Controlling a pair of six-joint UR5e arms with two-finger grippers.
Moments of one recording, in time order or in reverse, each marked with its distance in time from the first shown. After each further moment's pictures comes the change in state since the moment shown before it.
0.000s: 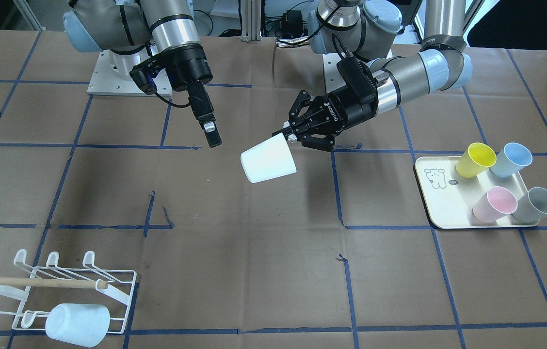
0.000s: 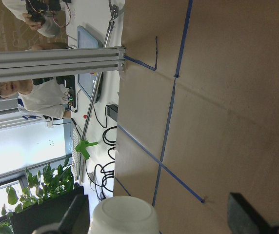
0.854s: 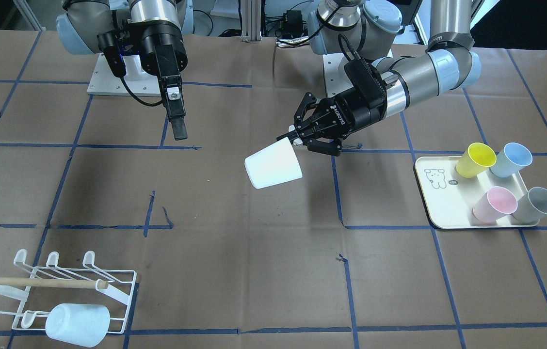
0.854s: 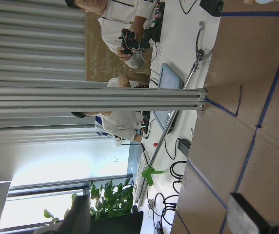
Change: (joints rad) left arm 0.007 0.004 0.032 -0.052 -0.001 0.011; right arm -0.072 0.002 0.062 -0.359 -0.053 -0.105
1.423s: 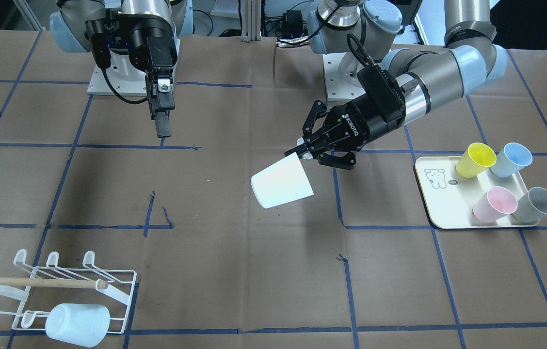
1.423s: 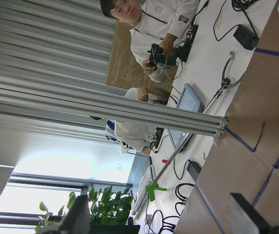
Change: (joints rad) left arm 0.000 0.005 0.139 -0.233 0.043 0.040; right arm -0.027 -0.014 0.000 -0.078 -0.010 -0.185
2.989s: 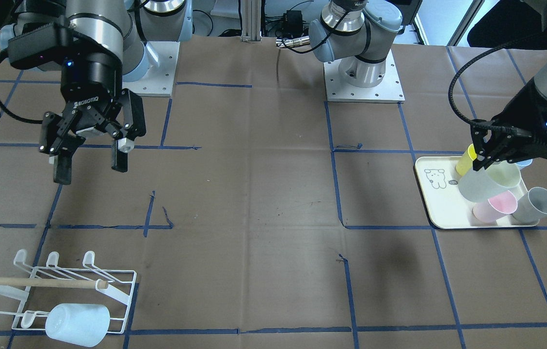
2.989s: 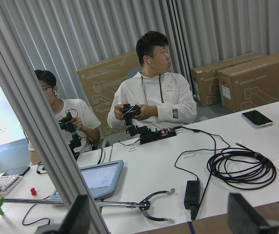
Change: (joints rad) left arm 0.143 0.010 0.641 -1.246 1.126 -0.085; right arm -0.122 0.120 -0.232 0.105 0.001 -0.903
